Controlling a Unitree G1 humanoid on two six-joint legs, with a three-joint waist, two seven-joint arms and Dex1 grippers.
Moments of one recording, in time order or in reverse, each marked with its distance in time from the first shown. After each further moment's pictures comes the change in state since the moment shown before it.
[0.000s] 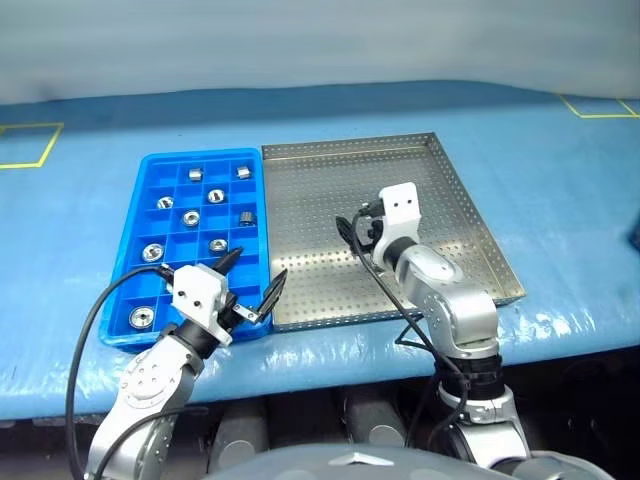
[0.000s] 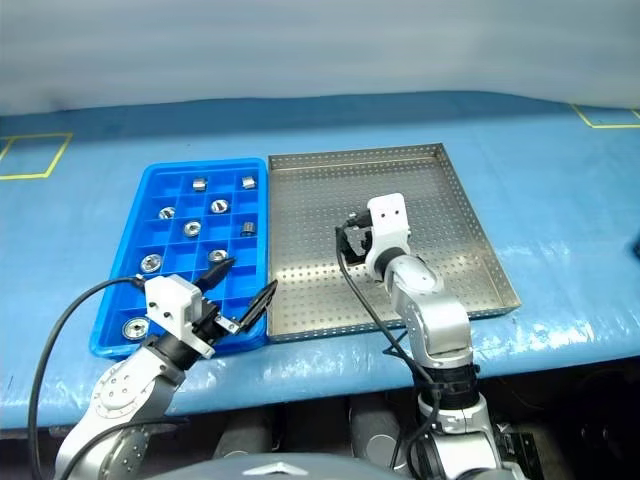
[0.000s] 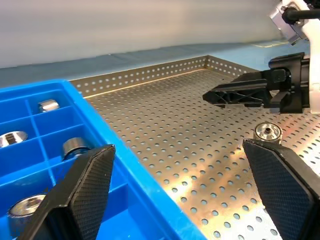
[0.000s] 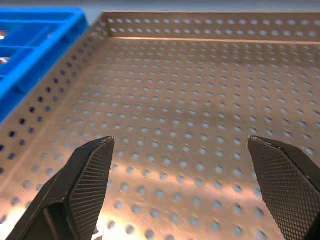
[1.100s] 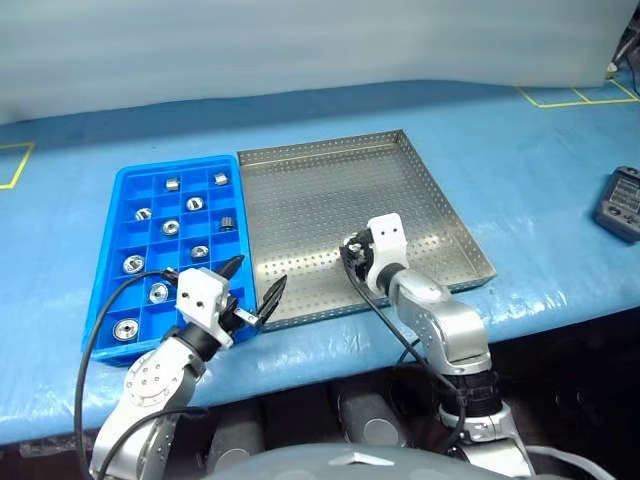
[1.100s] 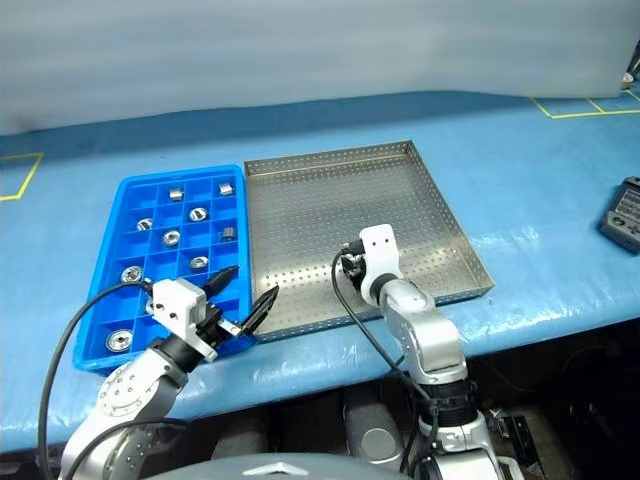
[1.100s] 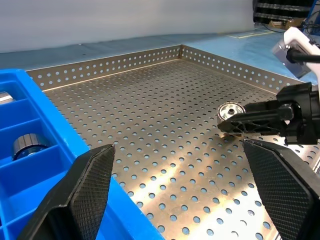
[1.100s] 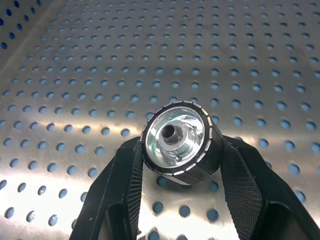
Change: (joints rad) left arm 0.042 -0.015 -0.001 0.019 -0.005 -0.008 0.021; right arm 0.007 -0.001 0.088 0.079 0.003 0.003 0.031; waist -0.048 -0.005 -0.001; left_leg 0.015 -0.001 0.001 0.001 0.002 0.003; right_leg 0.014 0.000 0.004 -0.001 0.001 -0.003
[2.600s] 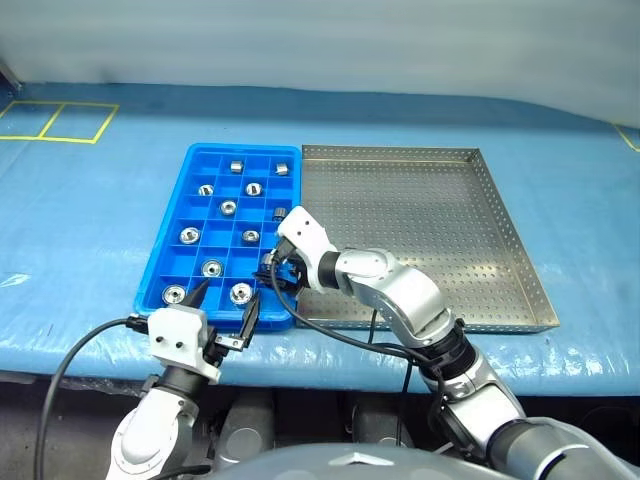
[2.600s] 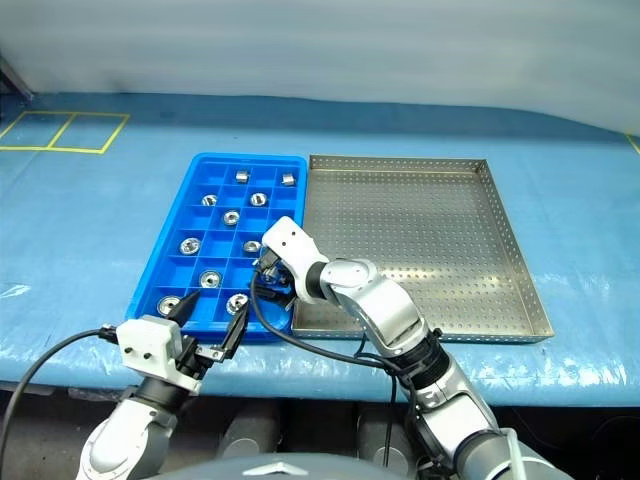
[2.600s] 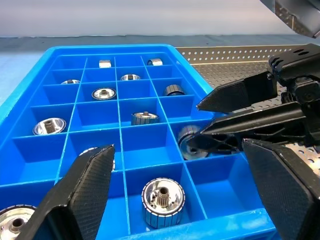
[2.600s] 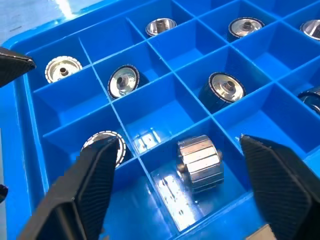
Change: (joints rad) left arm 0.279 -0.104 -0.019 -0.118 0.135 -0.123 0.145; right arm -0.243 -0.051 0.317 0.019 0.050 0.119 0.298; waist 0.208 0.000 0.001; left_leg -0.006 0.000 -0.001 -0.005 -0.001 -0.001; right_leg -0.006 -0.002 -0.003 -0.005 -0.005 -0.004
